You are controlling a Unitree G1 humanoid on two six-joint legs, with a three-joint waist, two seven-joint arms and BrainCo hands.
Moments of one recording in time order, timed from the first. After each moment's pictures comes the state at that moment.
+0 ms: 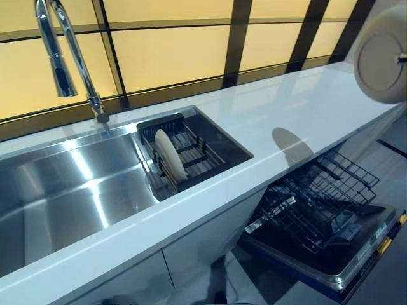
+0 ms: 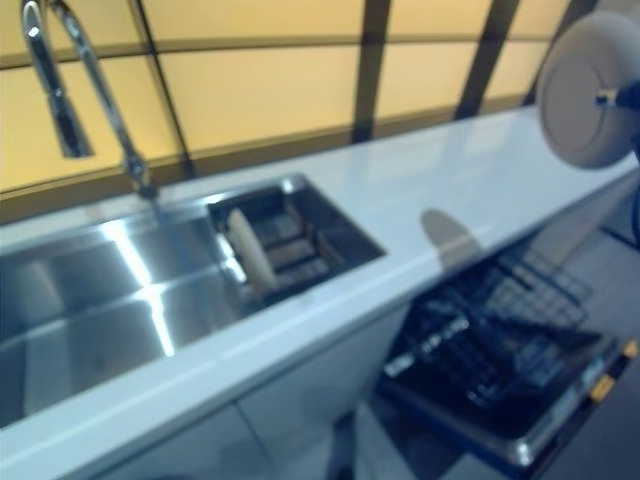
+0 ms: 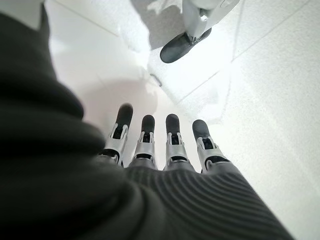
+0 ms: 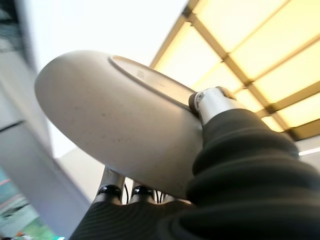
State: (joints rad) left arm 0.01 0.39 -0.24 1.19 -0.11 0.27 -0.05; right arm -1.06 -1.35 0.49 0.56 0.40 0.39 0.23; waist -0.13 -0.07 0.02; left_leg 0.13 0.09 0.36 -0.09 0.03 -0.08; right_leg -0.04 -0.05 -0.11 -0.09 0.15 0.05
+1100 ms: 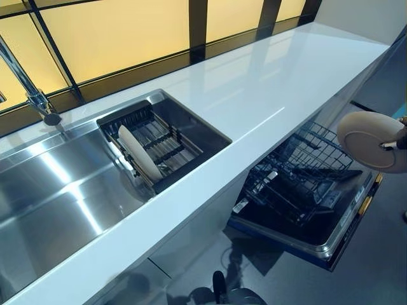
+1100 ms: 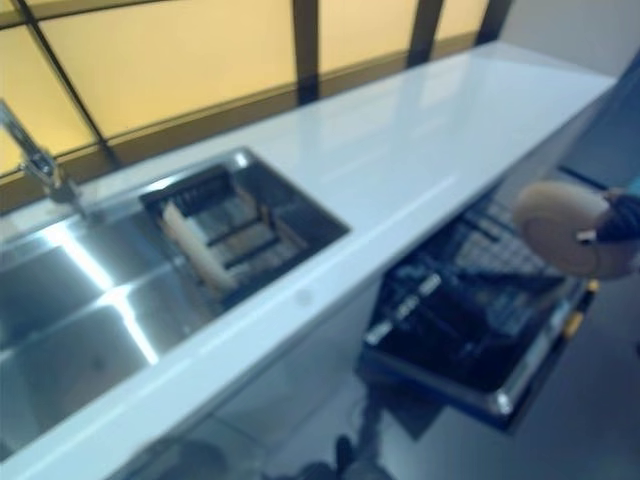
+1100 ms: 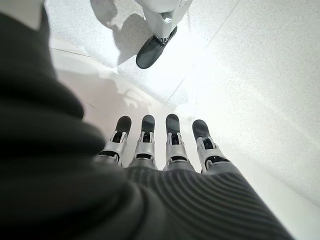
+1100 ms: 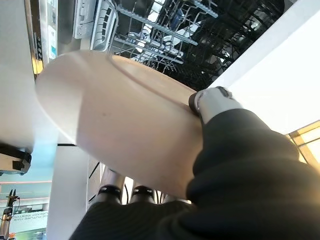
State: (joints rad) left arm 0.03 0.37 -0.23 1.19 -0.01 0.24 -0.06; right arm -0.43 -1.39 0.13 0.40 0.00 0.08 0.51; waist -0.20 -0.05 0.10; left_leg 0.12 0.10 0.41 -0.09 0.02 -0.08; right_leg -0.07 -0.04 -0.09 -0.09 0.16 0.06
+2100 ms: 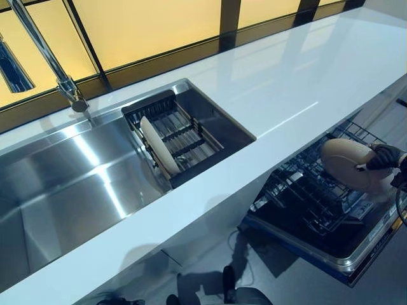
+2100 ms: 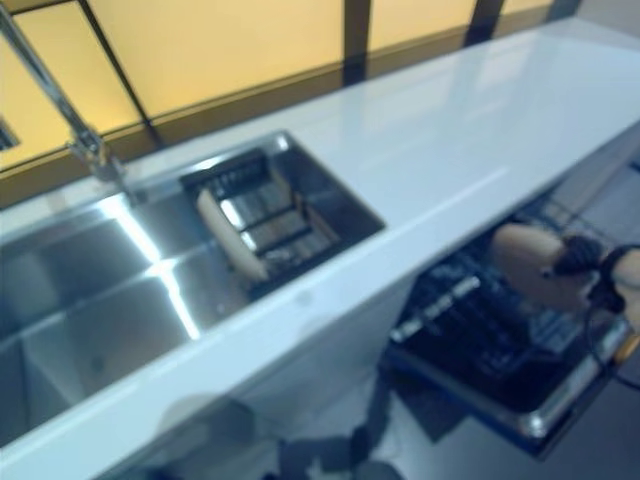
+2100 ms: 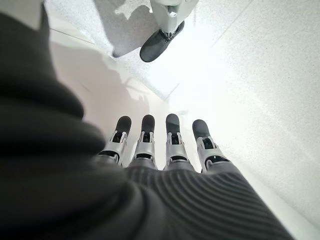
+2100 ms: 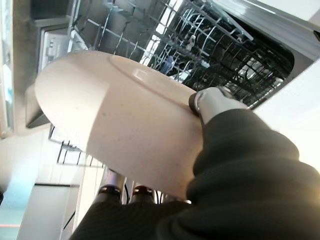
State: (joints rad) left arm 0.01 0.38 -0.23 1.13 -0.01 0.22 -0.07; right arm -0.51 -1.19 0.29 0.54 -0.11 0.12 0.47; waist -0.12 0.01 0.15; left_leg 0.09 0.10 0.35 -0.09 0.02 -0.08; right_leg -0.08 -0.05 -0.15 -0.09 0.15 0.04
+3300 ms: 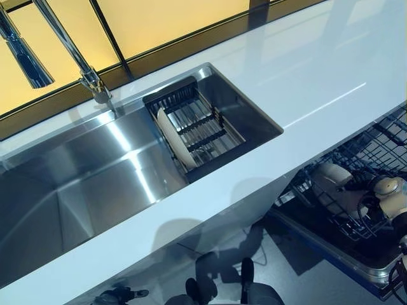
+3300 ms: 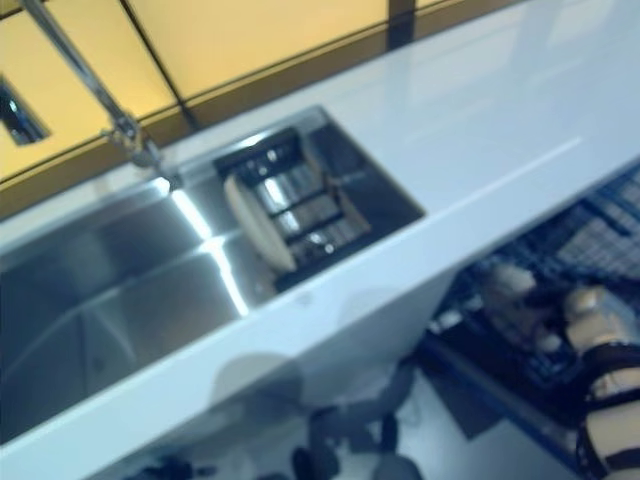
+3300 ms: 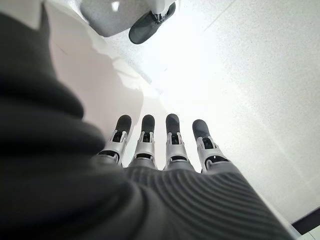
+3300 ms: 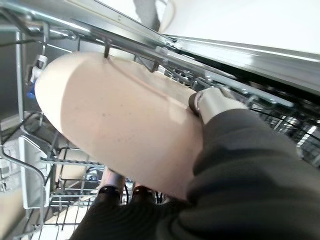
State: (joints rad) left arm -0.03 0.37 -0.23 1.12 -0.01 0.20 -0.09; right arm -0.58 -0.94 0.33 0.90 -0.18 0.18 0.39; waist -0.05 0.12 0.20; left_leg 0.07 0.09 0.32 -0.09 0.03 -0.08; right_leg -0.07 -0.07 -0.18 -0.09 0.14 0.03
